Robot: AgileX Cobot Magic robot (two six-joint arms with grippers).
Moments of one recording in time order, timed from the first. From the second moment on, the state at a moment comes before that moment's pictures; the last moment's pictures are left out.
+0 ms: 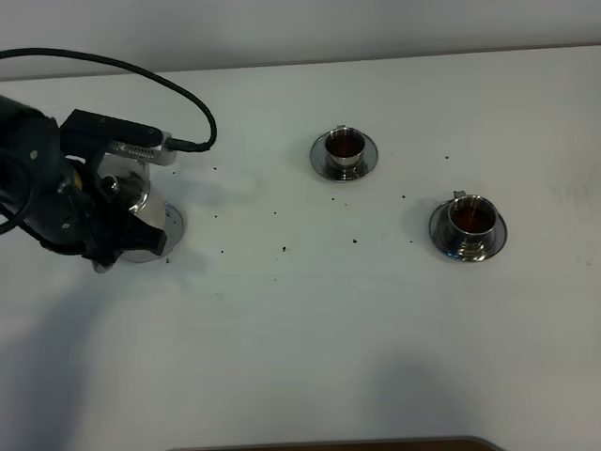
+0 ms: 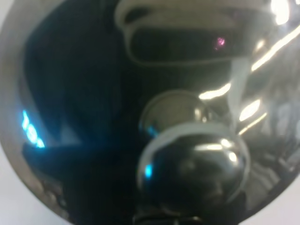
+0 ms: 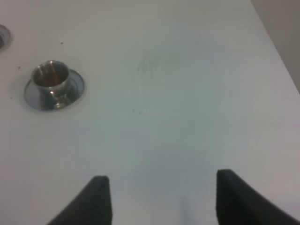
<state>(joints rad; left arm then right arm) -0.31 1.58 -0.98 0.21 0.75 -0.16 0.02 -0.01 -0.52 0.01 1.11 -0.07</state>
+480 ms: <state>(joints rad) -0.21 1.60 -0.87 0.21 0.51 -0.23 0.02 -0.01 -0.52 0.01 1.11 -0.07</state>
